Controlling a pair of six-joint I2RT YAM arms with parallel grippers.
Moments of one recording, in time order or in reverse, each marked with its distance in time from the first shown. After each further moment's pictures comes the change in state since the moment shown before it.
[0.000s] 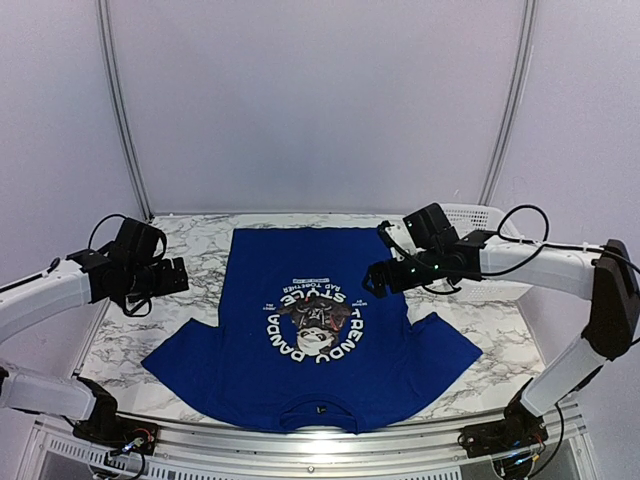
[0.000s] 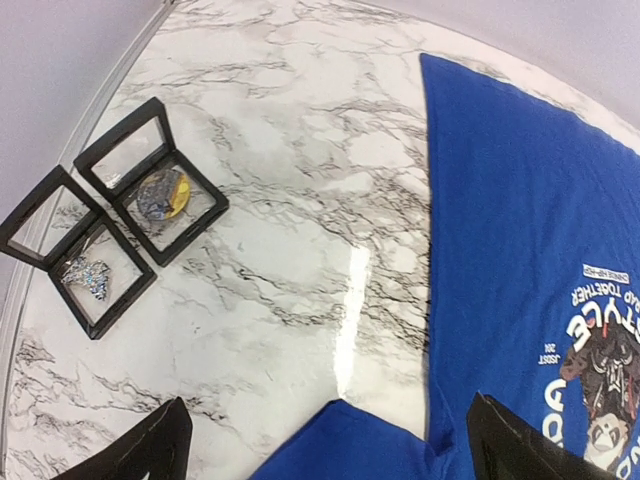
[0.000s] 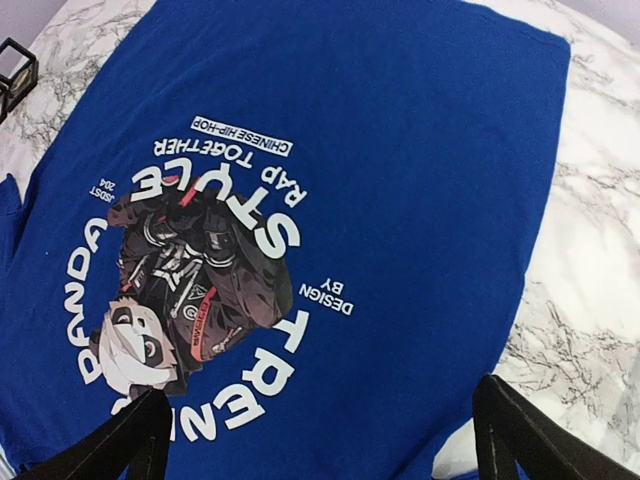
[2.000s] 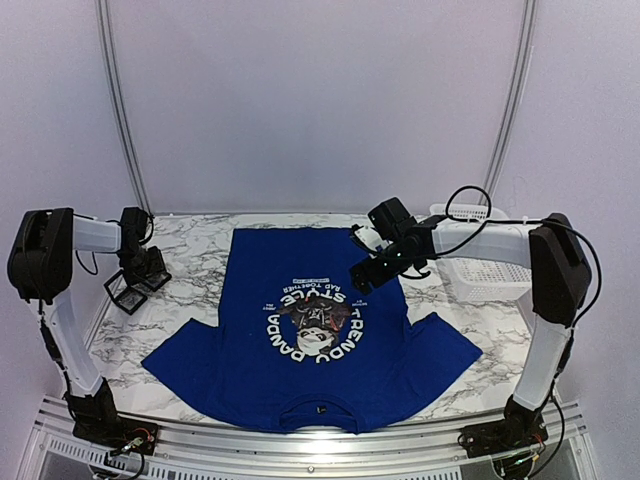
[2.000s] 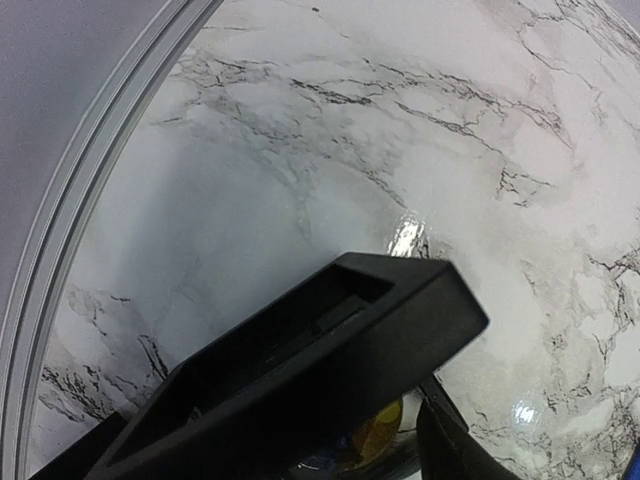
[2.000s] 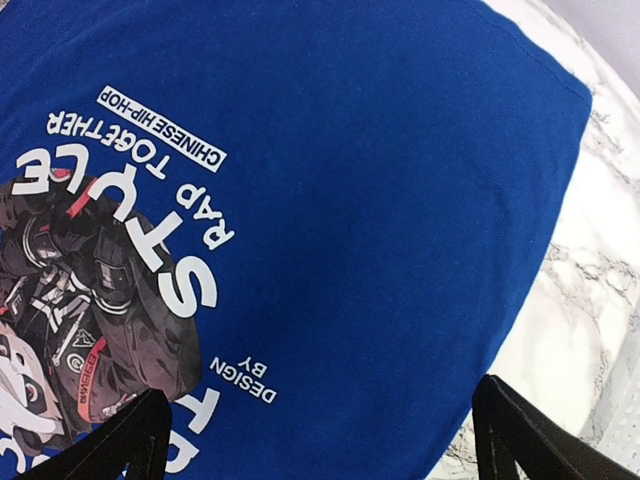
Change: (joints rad) left arm 0.480 0.753 0.384 0.153 0.200 0.143; right arm -0.003 0.343 0.306 -0.100 0.125 -0.257
